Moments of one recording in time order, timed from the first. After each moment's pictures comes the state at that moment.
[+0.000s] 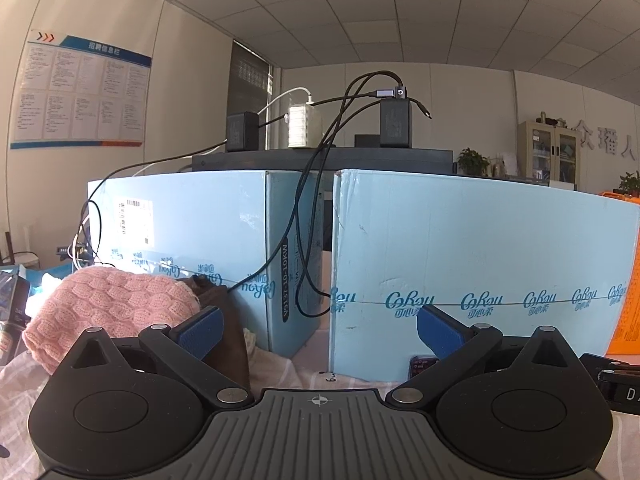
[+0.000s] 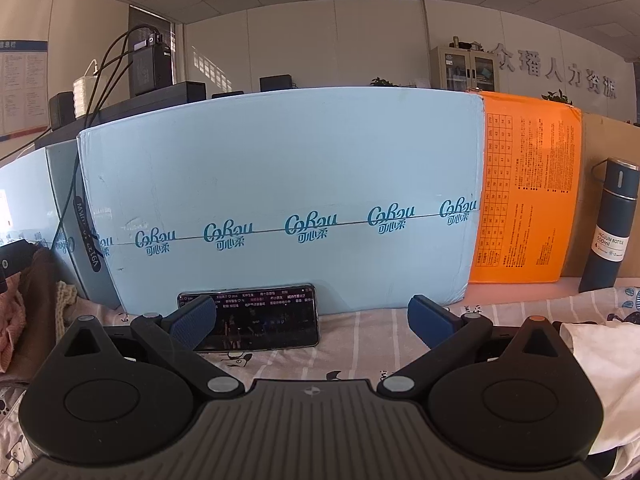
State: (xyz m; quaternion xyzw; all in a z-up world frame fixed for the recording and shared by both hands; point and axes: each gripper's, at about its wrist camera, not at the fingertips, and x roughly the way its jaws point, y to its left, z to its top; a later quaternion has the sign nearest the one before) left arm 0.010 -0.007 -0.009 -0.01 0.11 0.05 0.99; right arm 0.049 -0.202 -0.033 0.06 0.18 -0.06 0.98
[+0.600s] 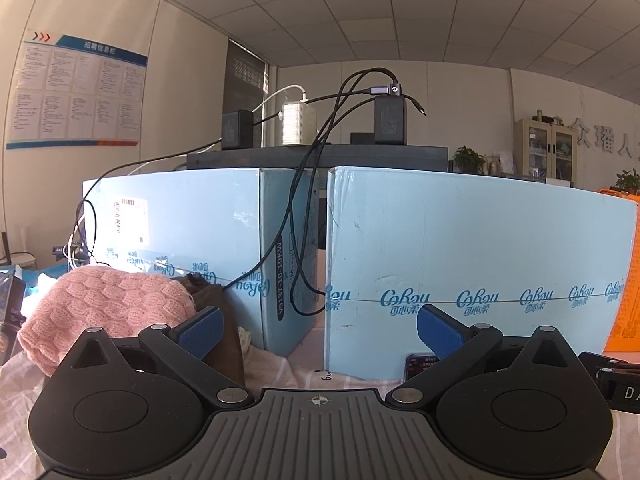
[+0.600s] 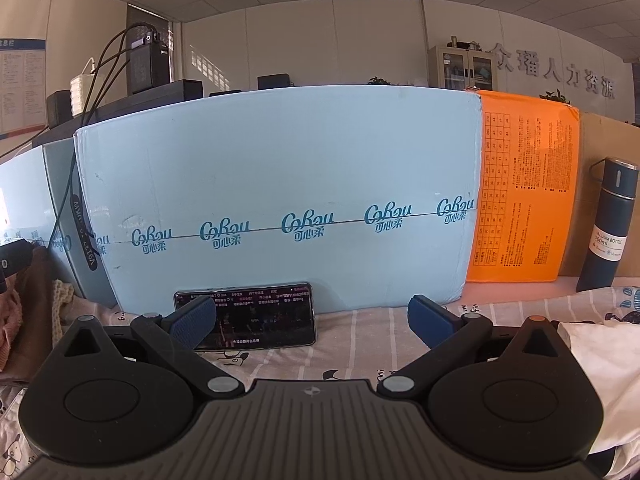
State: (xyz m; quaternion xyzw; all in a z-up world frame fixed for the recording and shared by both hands) left arm 0.013 -0.010 -0.011 -0.01 0.11 0.05 0.99; right arm 0.050 -0.203 -0.033 0.06 0.18 -0.06 0.98
